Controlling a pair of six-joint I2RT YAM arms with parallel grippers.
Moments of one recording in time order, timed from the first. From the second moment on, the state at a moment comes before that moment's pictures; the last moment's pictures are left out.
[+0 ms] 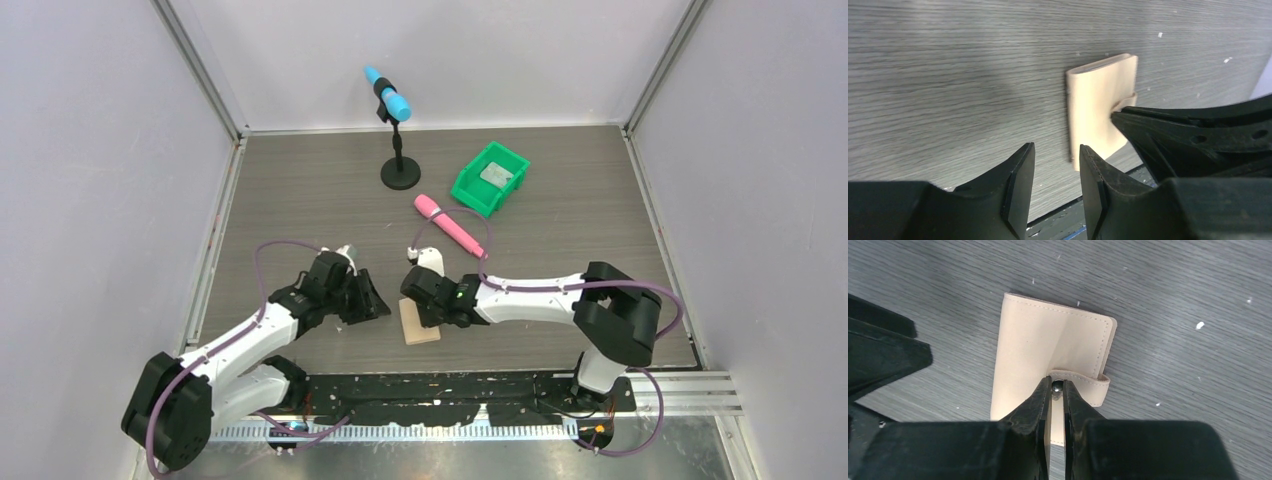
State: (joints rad) left arm -0.53 1.01 0.44 -0.32 0.22 -0.83; right arm 1.15 1.69 1.00 -0.36 0.30 0.72
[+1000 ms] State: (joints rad) left arm -0.65 1.44 0.57 -0.08 0.35 -0.89; right arm 0.98 1.43 0.54 0.25 0.02 0.85
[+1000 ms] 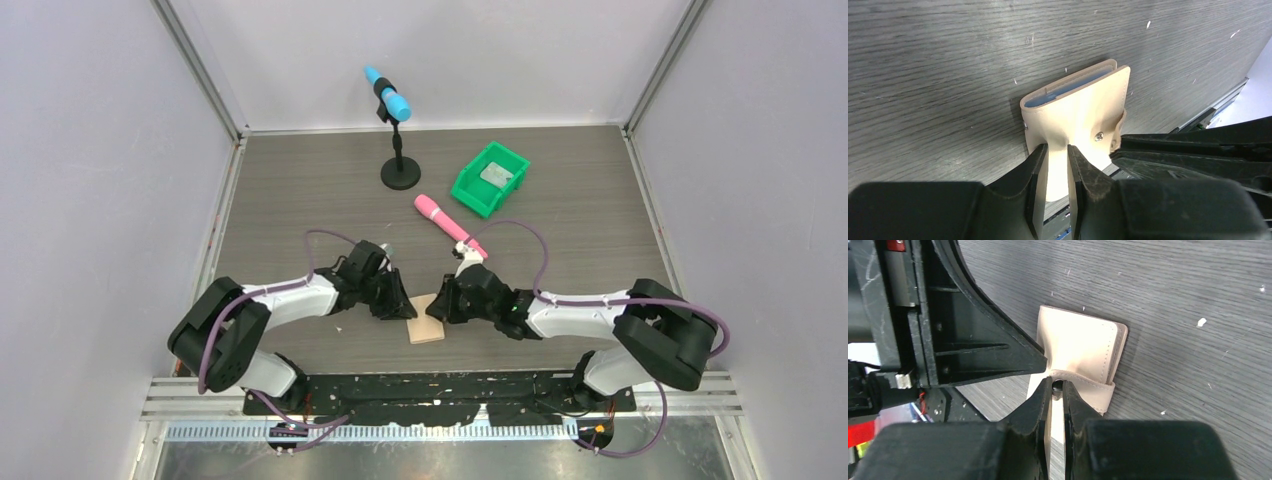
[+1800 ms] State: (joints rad) left arm -0.66 1.15 0.58 -0.30 0.21 -0.89; right arm 0.93 1.17 0.48 0.25 -0.05 0.86
